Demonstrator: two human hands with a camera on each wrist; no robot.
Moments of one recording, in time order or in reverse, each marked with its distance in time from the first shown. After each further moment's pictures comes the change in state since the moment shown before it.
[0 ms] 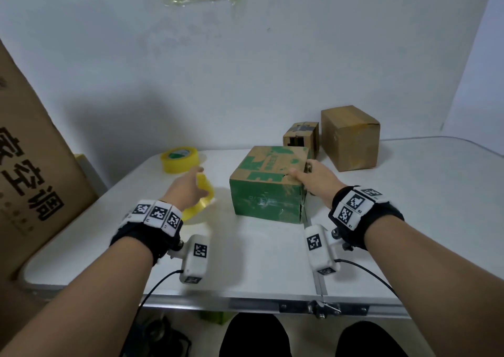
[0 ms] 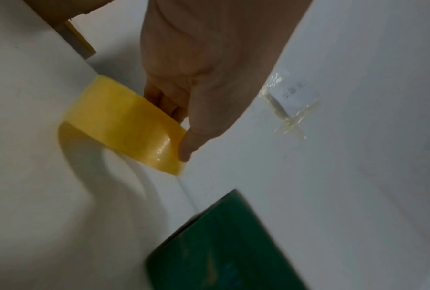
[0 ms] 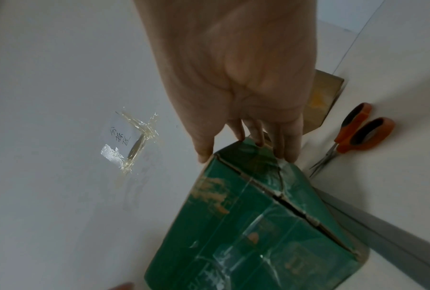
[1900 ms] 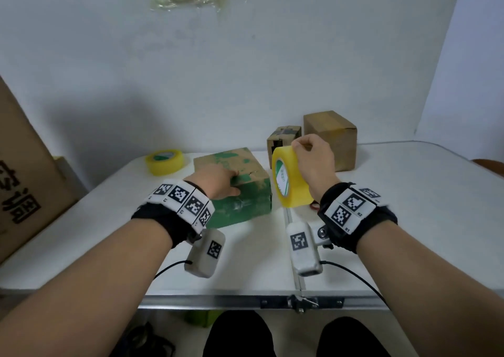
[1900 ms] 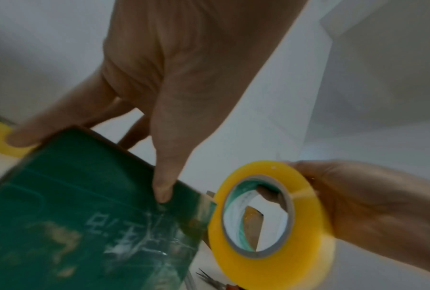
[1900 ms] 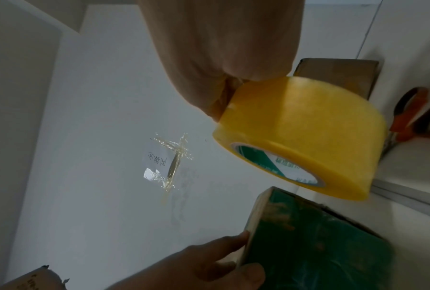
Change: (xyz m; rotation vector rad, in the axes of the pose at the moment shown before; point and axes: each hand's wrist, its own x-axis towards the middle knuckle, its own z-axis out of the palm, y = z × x) left_hand -0.029 0.110 0.006 0.721 -0.181 0.319; right_hand -0.030 -0.035 -0.024 0.199 0.411 -0.183
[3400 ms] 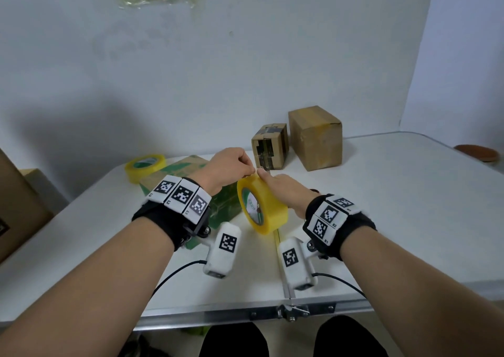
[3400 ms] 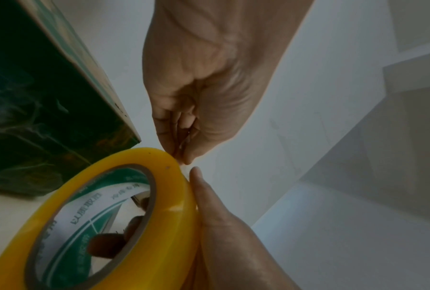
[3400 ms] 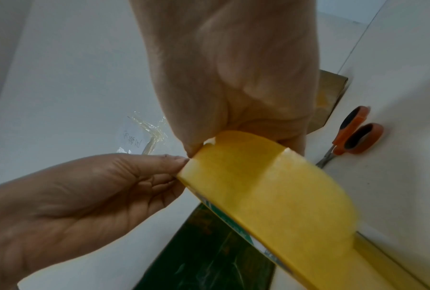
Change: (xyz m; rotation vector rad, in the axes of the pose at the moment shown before) left_hand 0.028 0.050 -0.022 -0.960 0.190 0.006; right_hand -0.004 0.036 0.013 -0.278 -0.542 0.284
